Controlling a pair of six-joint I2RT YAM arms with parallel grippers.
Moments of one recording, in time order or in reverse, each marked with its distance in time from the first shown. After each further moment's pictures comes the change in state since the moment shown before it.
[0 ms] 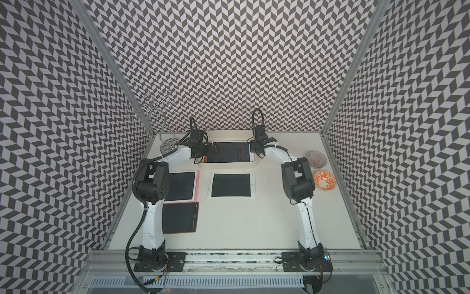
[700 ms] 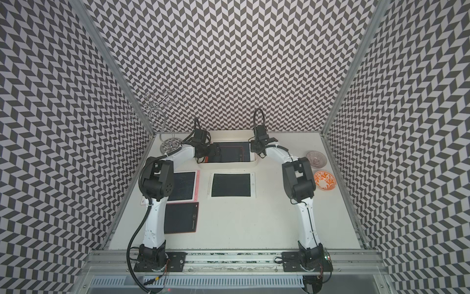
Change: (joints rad) left arm -0.016 0.092 0.091 -0.050 -0.003 0.036; right arm -0.010 -0.004 -0.013 0.020 -0.034 0.002
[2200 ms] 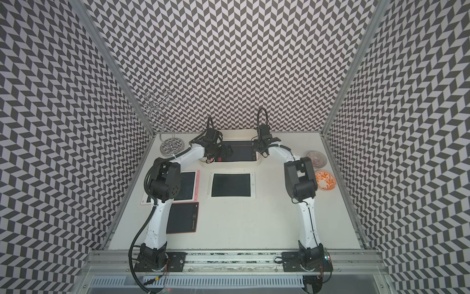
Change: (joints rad) left arm -0.098 0.027 0.097 -0.095 0.046 -0.010; right arm -0.020 -0.004 -0.013 0.020 -0.031 0.001
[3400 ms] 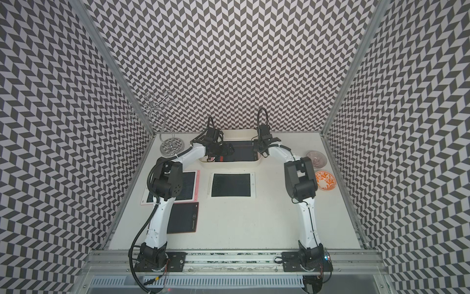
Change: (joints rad) left arm -0.014 0.056 0.067 0.025 0.054 -0.034; right arm 0.000 0.000 -0.003 0.006 -0.013 0.007
